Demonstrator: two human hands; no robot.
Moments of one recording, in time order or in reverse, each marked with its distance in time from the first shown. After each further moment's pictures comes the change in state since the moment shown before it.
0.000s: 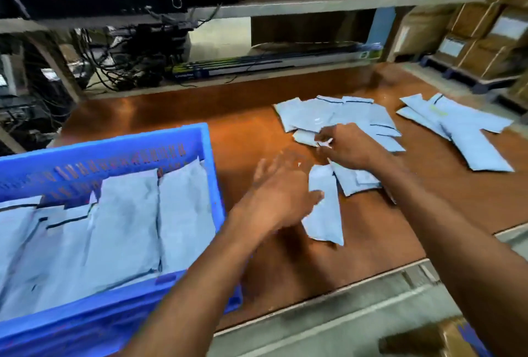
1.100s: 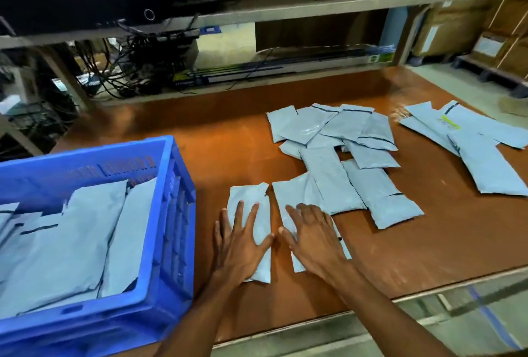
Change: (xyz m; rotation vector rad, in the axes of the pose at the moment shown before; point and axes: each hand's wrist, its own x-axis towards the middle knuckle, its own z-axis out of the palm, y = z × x) left_hand 0.039 -0.047 0.185 0.013 0.218 -0.432; right_hand -0.059 0.059 0.163 -0.008 -0.008 -0.071
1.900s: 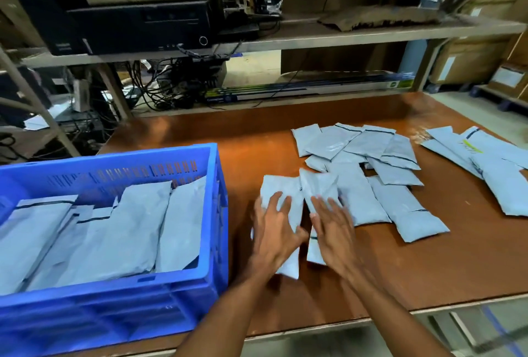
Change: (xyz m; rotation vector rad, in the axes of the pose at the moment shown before) left_hand 0.000 0.024 -0.065 -0.163 0.291 0.149; right_hand 0.007 -0.033 -0.015 0.264 0.299 0.014
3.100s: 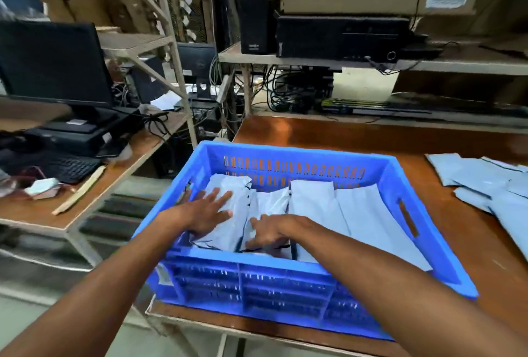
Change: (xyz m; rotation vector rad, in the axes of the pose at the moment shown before) left_hand -0.067 -0.435 -0.303 0.411 -0.742 -0.364; right_hand 0.035 -0.462 0.184 -0.460 -1.077 -0.414
